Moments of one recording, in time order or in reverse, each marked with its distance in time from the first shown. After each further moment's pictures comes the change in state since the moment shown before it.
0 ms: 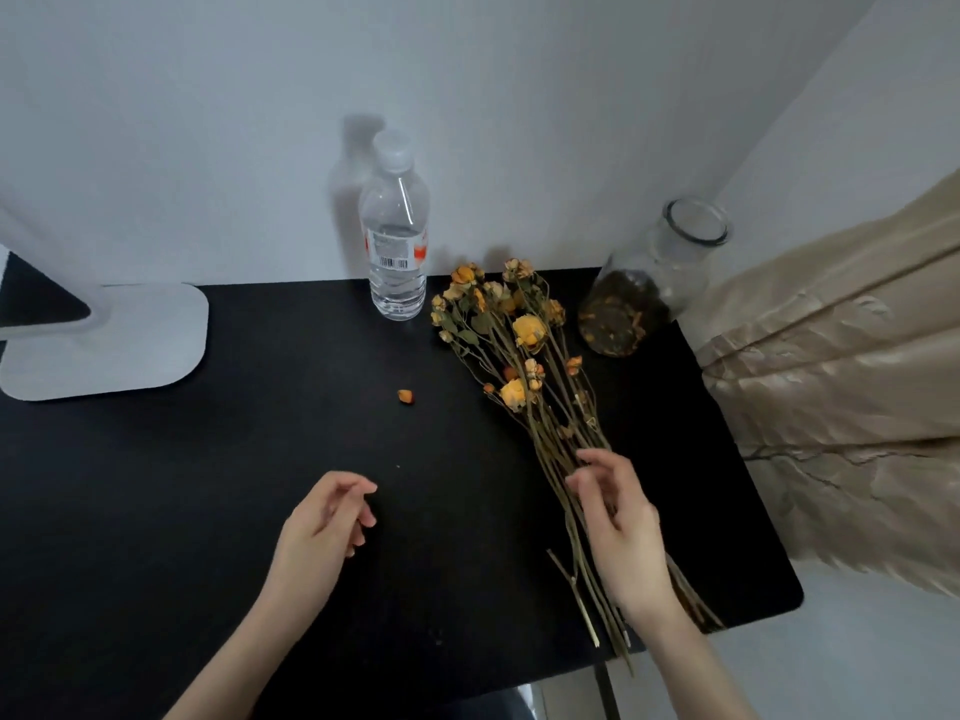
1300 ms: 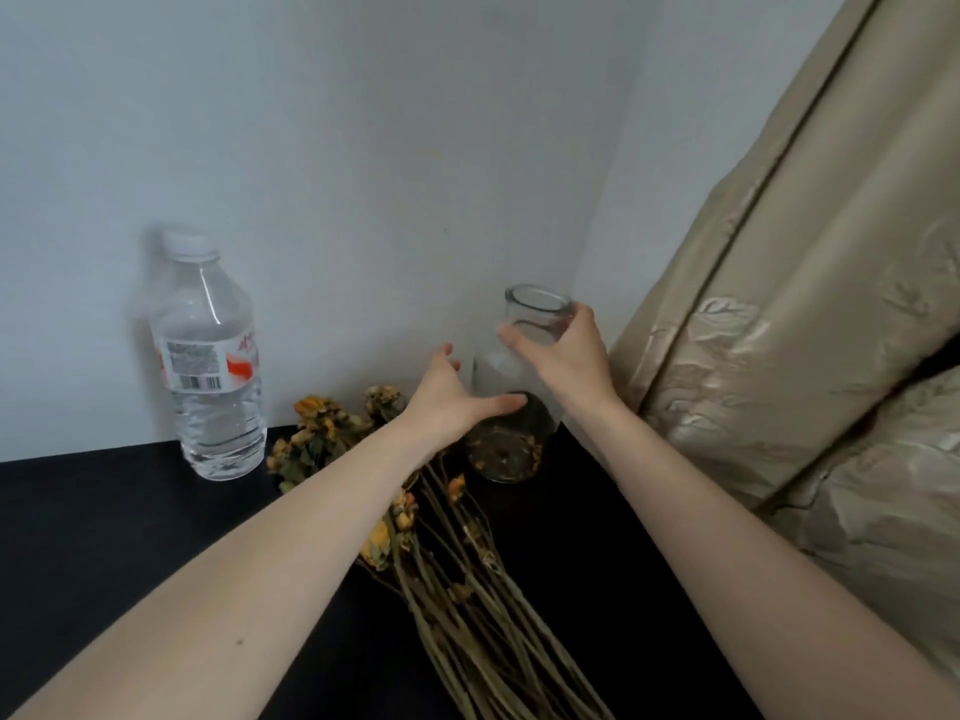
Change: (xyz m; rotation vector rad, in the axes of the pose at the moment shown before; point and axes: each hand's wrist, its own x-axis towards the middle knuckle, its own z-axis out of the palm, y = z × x) left_hand 0.169 0.165 0.223 0.041 -0.321 0.561; right_hand 0.231 -0.019 -0.065 0.032 0.491 -0.255
